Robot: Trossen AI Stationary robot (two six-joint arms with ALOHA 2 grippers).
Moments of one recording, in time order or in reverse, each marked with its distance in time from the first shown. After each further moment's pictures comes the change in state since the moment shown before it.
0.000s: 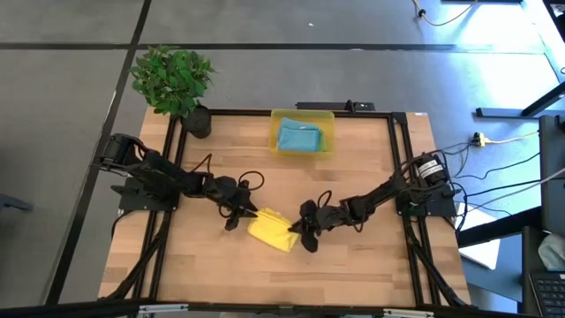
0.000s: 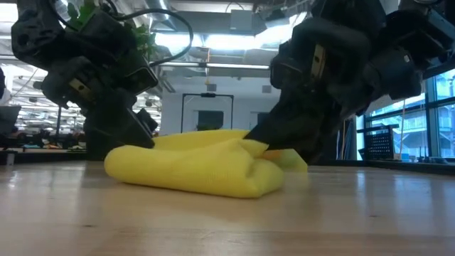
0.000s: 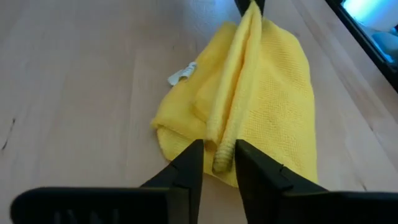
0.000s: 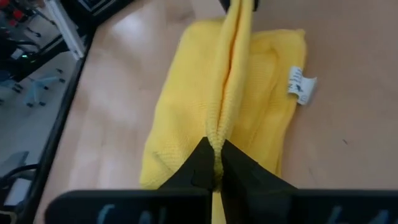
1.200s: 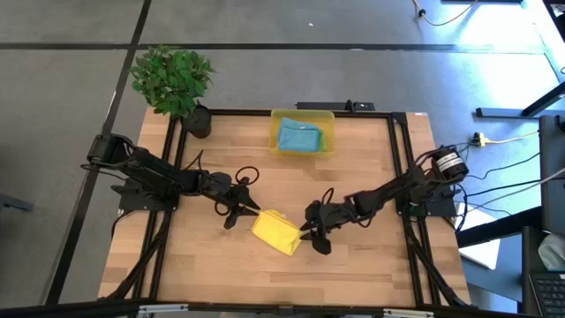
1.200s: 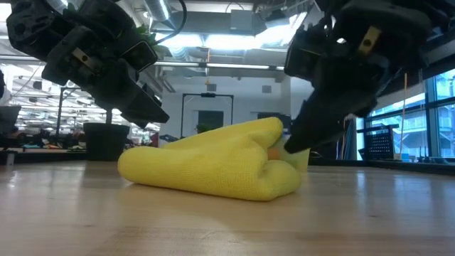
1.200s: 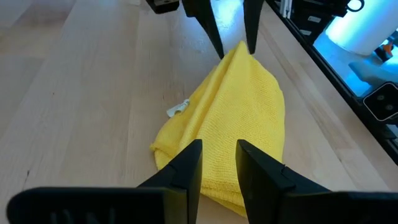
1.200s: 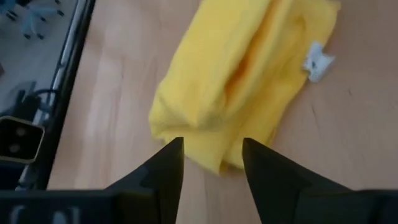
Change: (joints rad) left arm -0.001 -0.119 0.002 0.002 0.004 0.005; right arm -0.002 -0.170 0.002 -0.327 -0.160 -0.107
